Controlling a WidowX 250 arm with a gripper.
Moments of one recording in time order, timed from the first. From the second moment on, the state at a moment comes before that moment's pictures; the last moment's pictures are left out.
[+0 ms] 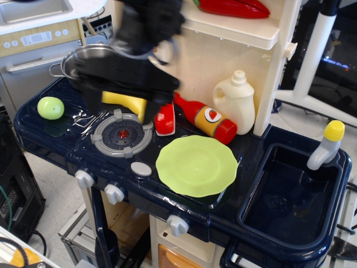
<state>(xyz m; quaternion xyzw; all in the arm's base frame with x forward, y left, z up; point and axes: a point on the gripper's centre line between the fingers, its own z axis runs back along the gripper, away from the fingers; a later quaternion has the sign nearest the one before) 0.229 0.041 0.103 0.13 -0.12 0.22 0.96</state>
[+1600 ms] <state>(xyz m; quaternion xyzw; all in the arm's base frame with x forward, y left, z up) 0.262 0.196 0.021 0.02 -0.12 0.18 0.98</state>
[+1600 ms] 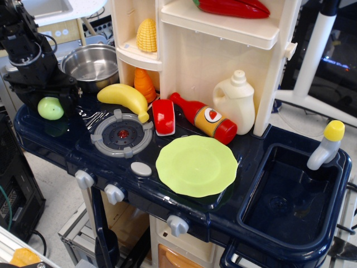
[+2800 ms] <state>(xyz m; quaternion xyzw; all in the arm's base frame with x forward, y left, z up) 0.282 -0.025 0.068 0.15 -0.08 0.33 0.93</state>
